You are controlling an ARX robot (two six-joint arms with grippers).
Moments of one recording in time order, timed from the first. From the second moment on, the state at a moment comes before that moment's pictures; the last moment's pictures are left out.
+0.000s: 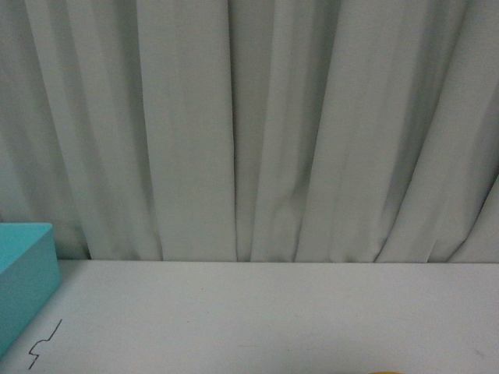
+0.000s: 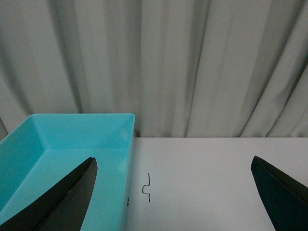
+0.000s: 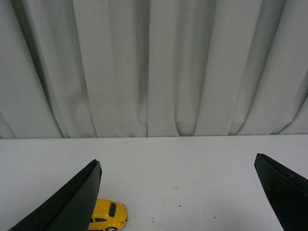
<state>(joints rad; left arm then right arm) 0.00 0.01 0.01 0.00 0.00 0.00 0.00 0.00 0.01 0.00 0.00 -0.01</state>
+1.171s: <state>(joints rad) 0.00 0.01 0.01 0.00 0.00 0.00 -0.12 1.65 1.02 -0.44 -0.70 -1.42</state>
